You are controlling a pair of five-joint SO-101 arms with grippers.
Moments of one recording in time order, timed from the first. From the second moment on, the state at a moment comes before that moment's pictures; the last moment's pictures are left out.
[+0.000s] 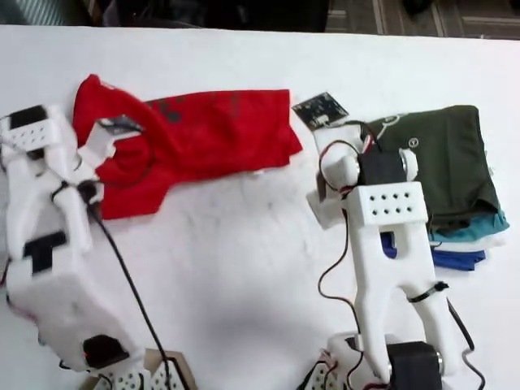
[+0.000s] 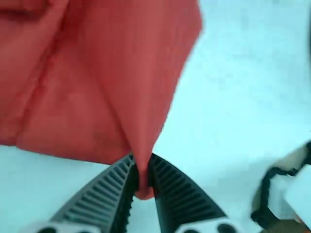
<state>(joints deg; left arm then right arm) -27.4 19.7 -5.5 101.4 -64.0 -8.8 -21.7 17.7 90.4 21.9</state>
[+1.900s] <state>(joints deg) -51.5 -16.7 33.4 97.6 -73.2 -29.5 59.6 -76.4 92.9 18.6</state>
